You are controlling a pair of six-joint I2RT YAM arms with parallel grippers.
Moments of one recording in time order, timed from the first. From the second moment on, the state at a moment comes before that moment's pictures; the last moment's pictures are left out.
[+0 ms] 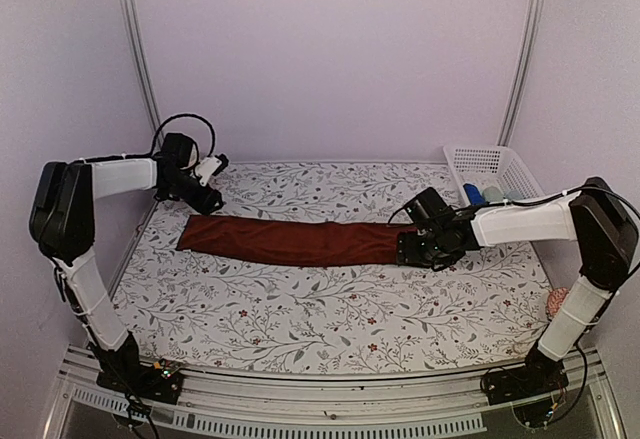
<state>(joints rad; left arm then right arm) -0.16 1.82 1.28 -0.38 0.12 0.45 0.68 1.69 0.96 -0.31 0.29 0.64</state>
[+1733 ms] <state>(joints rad) -0.03 2.04 1.29 -0.24 -0.16 0.40 0.56 1.85 0.99 -0.13 0.28 0.78</state>
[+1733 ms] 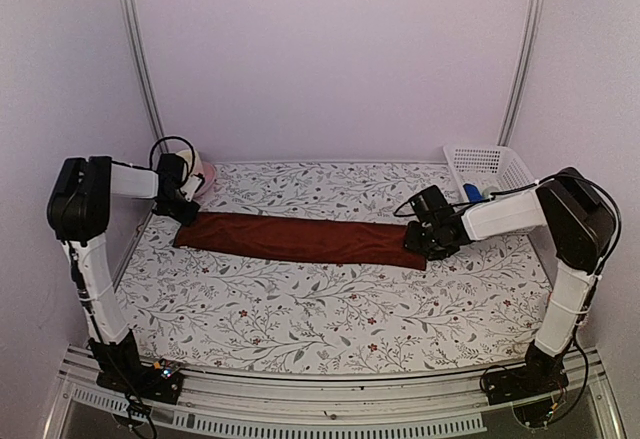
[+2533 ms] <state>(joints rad) -0.02 1.78 1.14 -0.27 -0.06 0.39 0.50 1.75 0.92 -0.15 0.19 0.77</state>
